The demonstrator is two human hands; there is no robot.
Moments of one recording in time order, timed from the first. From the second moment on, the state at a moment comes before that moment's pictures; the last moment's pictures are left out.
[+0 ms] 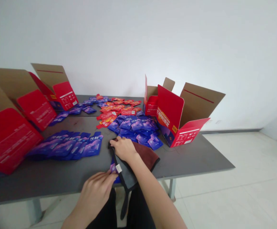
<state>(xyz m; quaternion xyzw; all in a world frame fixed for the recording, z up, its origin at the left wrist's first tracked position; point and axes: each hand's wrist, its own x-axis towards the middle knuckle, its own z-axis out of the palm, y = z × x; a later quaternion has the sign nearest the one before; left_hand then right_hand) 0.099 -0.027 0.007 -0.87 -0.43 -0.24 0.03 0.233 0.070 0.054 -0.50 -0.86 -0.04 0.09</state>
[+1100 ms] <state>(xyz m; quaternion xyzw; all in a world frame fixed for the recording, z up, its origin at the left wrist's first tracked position) 0.085 -0.038 -0.010 -0.71 -0.56 -0.42 0.10 0.269 0.003 0.079 -0.50 -0.77 0.02 0.40</state>
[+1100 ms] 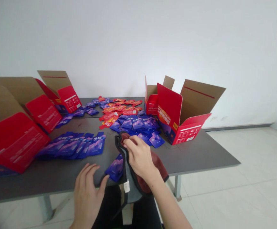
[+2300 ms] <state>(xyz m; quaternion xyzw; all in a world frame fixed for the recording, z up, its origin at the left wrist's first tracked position) 0.073 -0.024 0.003 -0.85 -0.42 -0.29 0.11 0.243 -0.002 0.049 -0.52 -0.83 0.06 0.21</state>
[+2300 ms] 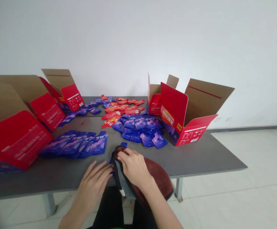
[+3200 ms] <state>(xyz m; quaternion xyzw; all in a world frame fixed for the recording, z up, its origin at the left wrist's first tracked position) 0.082 -0.025 -0.001 -0.88 -0.36 -0.31 0.07 0.232 0.058 0.042 -0.48 -0.87 -0.02 0.05</state>
